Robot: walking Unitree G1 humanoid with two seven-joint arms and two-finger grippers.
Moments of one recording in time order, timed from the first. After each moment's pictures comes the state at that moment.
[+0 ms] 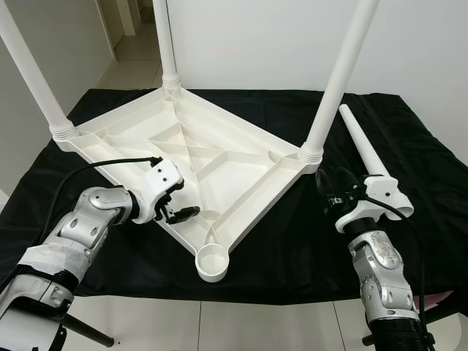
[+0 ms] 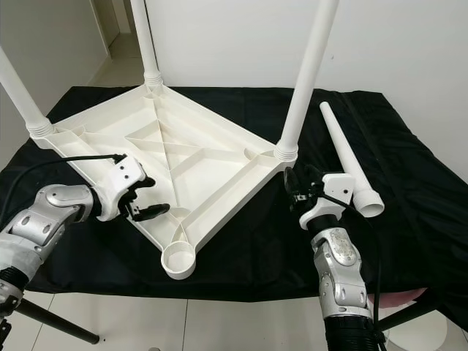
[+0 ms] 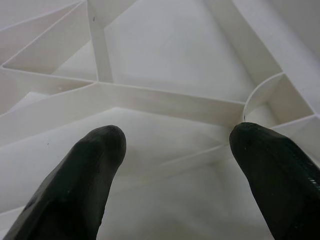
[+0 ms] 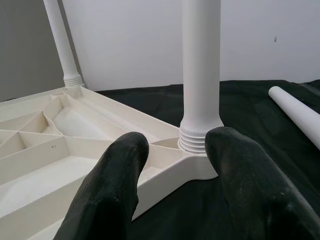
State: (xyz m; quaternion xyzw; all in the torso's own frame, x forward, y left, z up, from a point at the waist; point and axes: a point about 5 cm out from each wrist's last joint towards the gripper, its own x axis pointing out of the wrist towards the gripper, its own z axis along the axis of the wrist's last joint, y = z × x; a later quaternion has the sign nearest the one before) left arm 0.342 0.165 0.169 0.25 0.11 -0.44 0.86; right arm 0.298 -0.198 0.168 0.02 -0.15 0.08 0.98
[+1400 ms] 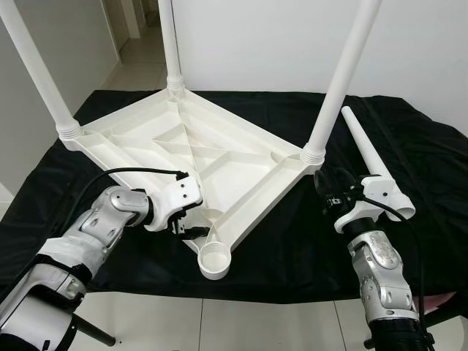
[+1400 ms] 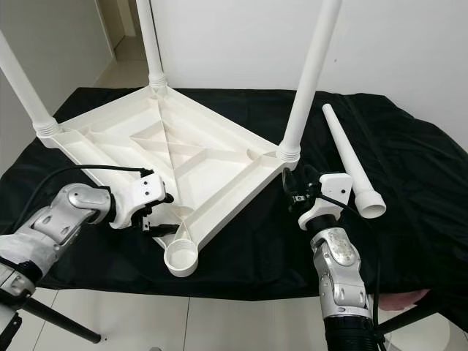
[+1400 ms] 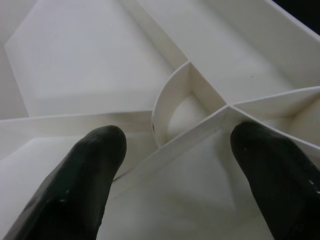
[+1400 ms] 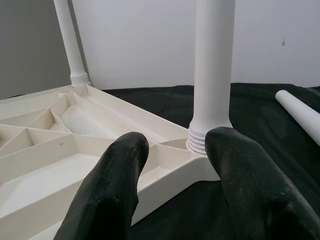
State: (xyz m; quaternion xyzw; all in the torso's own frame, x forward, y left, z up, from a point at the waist) left arm 0.338 0.128 0.154 0.32 0.12 -0.55 0.76; right arm 0.298 -0.197 0.168 0.01 -0.15 0.08 0.99
